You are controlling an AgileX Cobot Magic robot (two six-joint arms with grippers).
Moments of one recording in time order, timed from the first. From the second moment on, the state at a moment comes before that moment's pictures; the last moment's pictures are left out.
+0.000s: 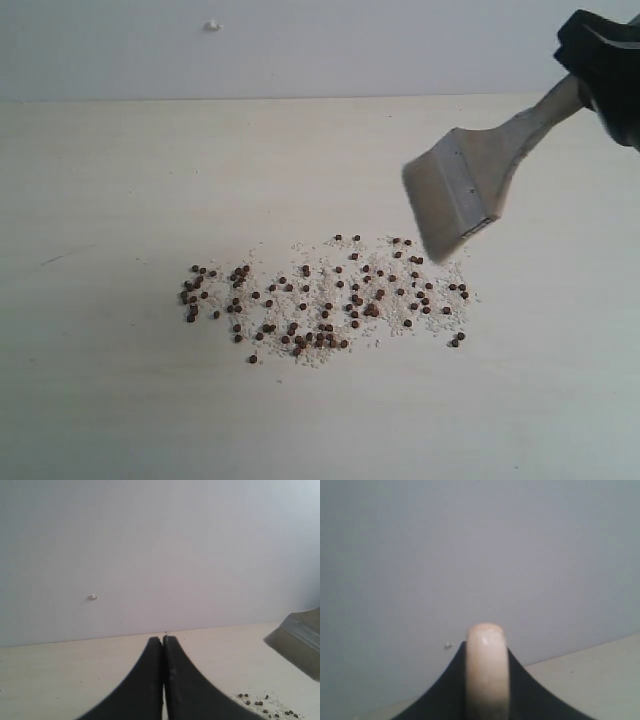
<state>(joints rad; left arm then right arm) 0.00 0.01 -0.01 1.49 -0.45 -1.68 0.40 1.16 -0.36 0.18 -0.79 0.38</state>
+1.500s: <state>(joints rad) 0.00 0.01 -0.01 1.49 -0.45 -1.68 1.17 2.20 -1.19 1.24 -1.19 -0.18</state>
